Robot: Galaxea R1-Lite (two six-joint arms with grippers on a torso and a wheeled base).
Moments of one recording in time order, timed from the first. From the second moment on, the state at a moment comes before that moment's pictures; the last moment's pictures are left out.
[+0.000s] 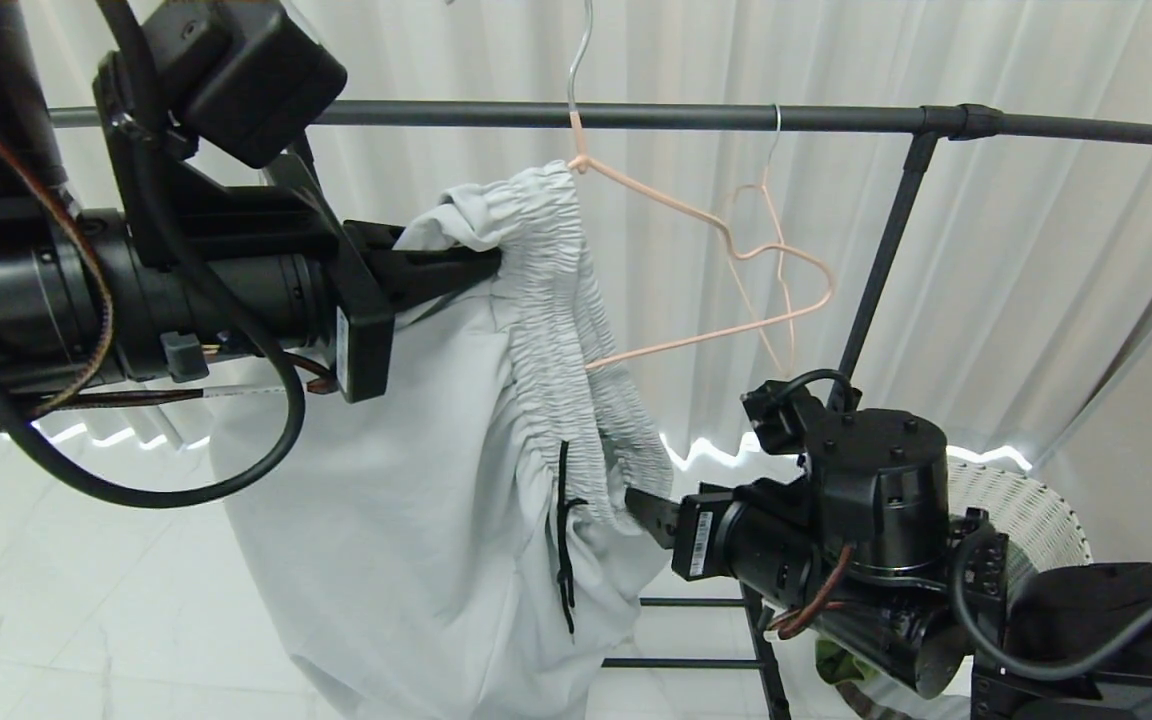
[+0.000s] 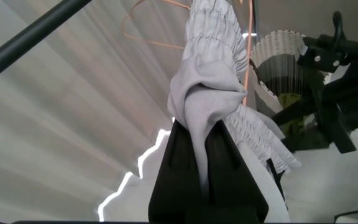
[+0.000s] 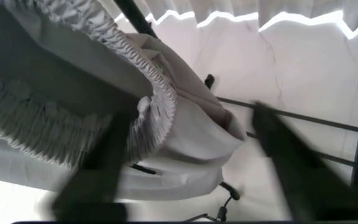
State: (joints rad) left arm -0.51 1.39 -1.13 -0.13 -0.34 0.54; right arm 0.96 1.82 -0.77 -0.75 -0.26 0.52
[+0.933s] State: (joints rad) left arm -0.51 1.29 -0.96 -0.13 -0.34 0.56; right arm 0.68 1.80 -0.76 -0.75 -0.26 0.38
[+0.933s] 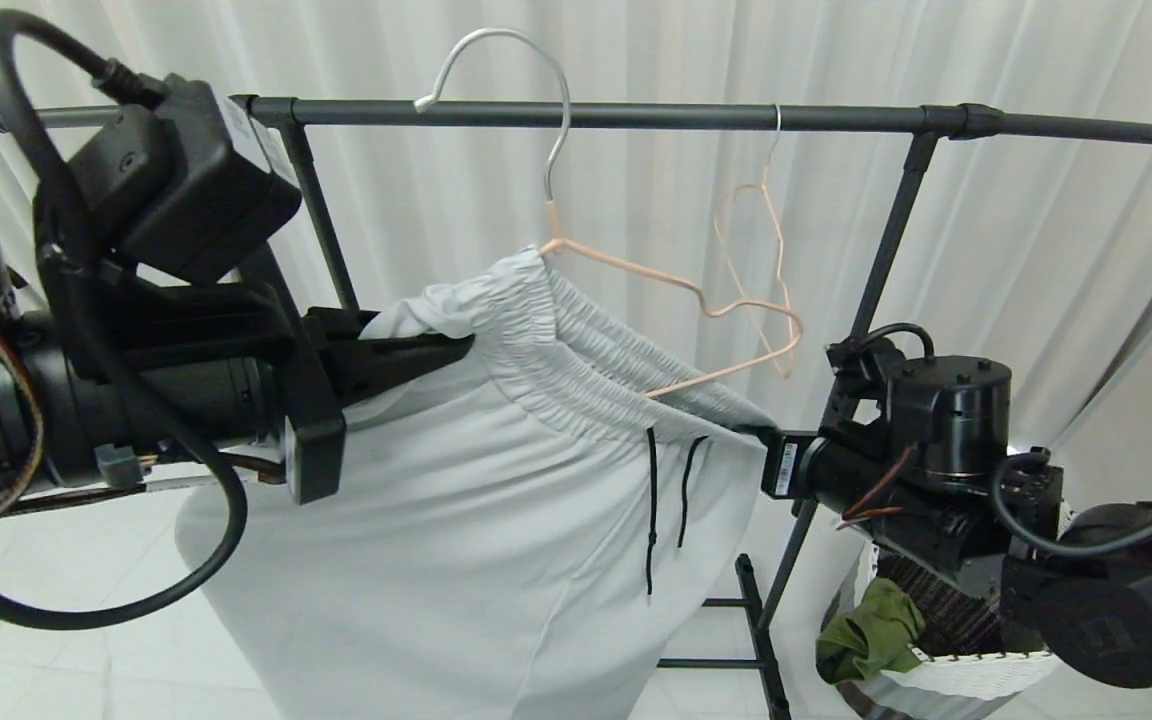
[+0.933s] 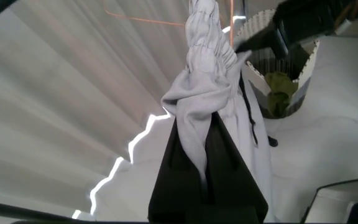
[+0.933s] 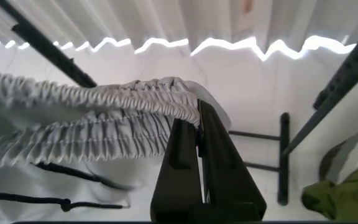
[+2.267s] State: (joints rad) left arm -0.54 1.26 -0.66 -0.12 -0.40 0.74; right arm 0.54 1.60 -0.68 -0.73 -0.04 0.01
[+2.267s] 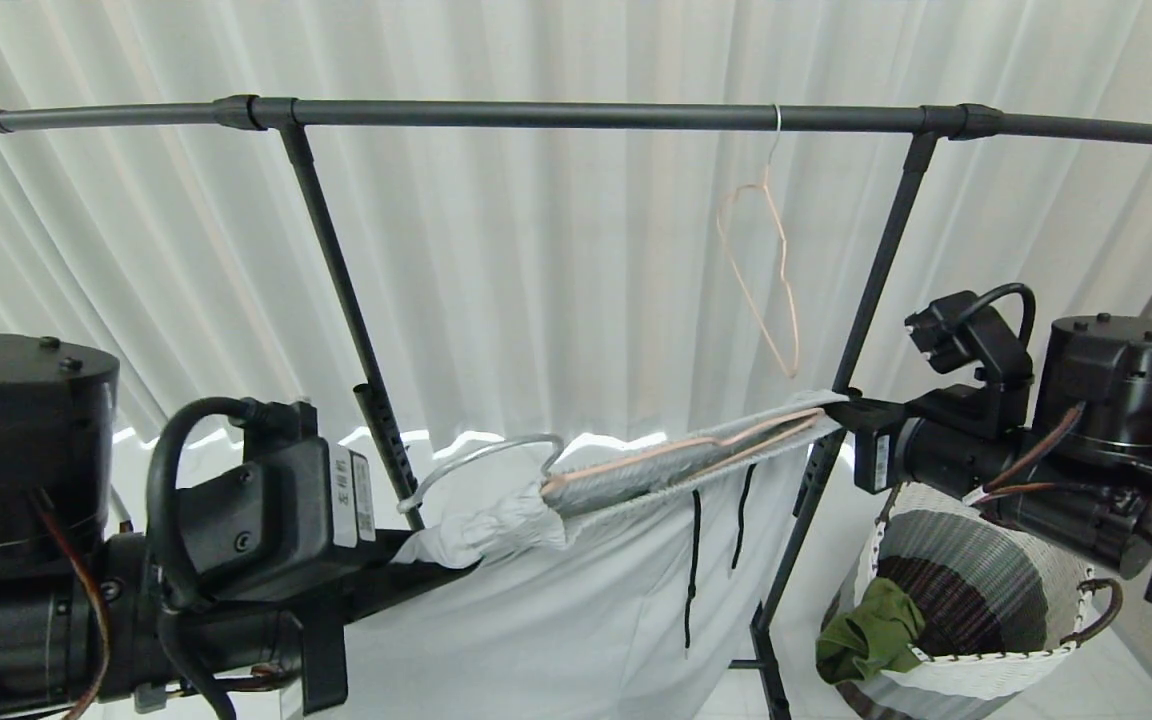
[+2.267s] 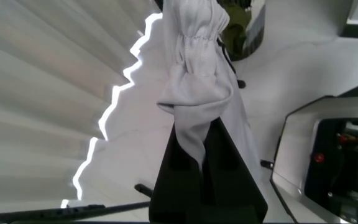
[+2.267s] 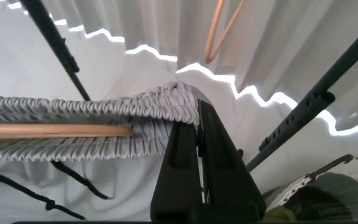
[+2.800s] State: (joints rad) left arm -0.53 1.33 -0.63 -0.12 -0.38 0.77; right arm 0.61 1.56 -0.62 -0.69 -0.02 -0.12
